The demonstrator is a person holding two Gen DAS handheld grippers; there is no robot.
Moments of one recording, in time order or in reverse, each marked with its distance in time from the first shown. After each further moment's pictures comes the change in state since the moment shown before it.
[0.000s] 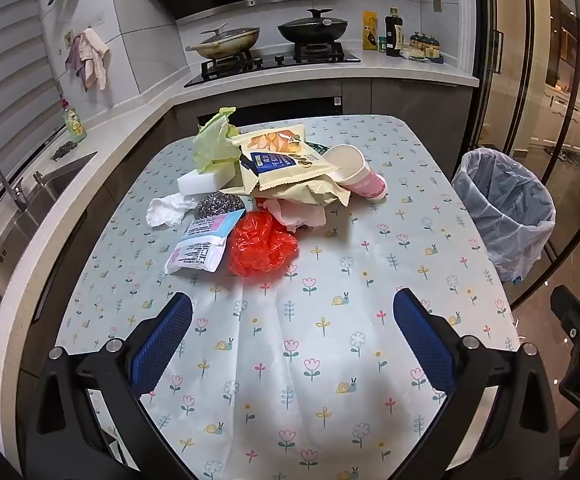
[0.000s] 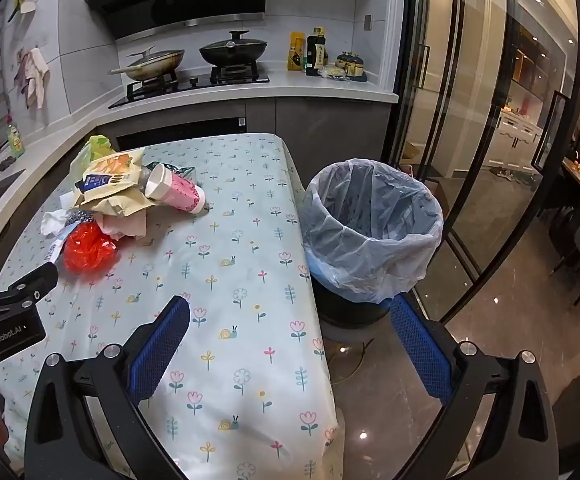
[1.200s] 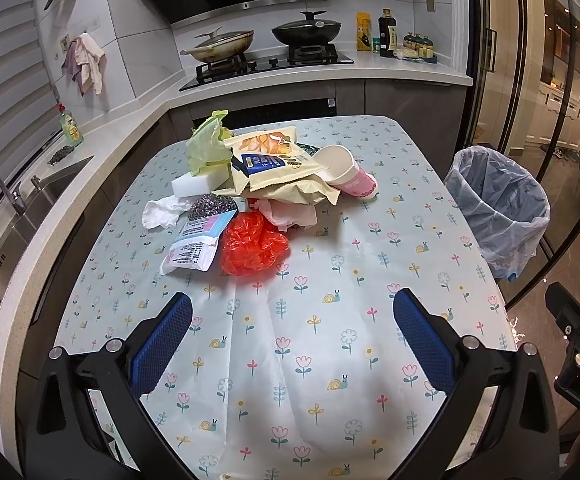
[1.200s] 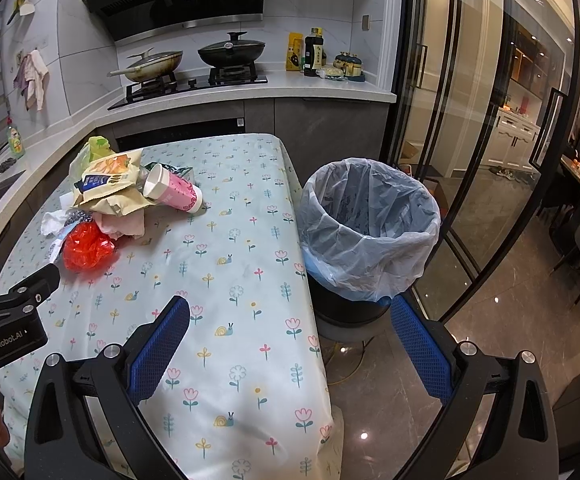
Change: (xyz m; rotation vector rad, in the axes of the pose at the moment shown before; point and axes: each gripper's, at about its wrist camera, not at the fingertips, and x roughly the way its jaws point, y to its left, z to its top) left arm -0.008 -0.009 -0.002 0.015 -0.011 -0.006; right arm 0.000 -0.003 -0.003 0.004 -0.009 0.001
